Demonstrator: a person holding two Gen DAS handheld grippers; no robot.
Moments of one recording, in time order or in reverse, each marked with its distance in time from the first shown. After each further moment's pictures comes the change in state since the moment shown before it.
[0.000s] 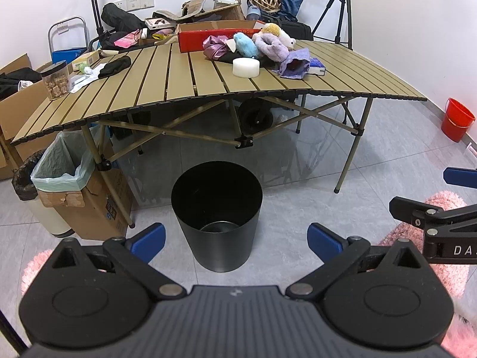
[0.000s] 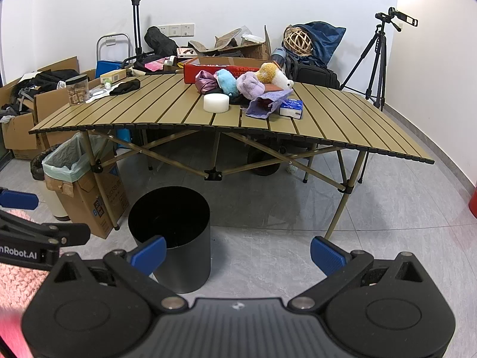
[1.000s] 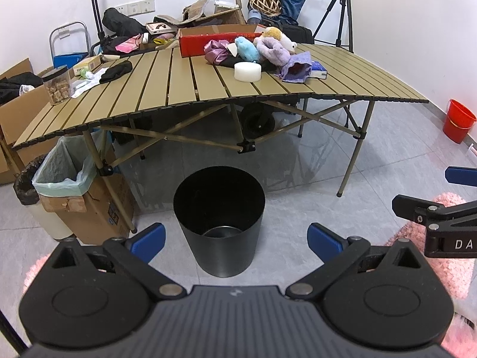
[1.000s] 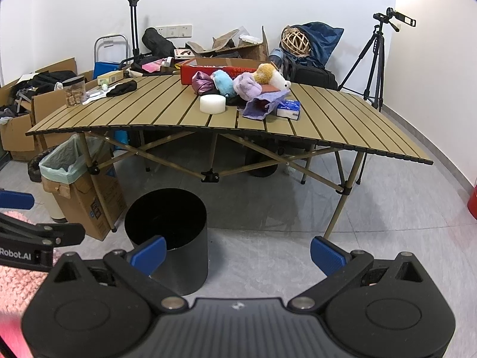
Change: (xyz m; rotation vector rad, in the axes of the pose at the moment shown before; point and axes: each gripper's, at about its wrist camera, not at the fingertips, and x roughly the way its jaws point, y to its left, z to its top) left arm 0.000 -0.001 0.004 0.008 -0.025 0.016; right arm 0.005 -0.006 0.000 0.001 -0.007 -0.007
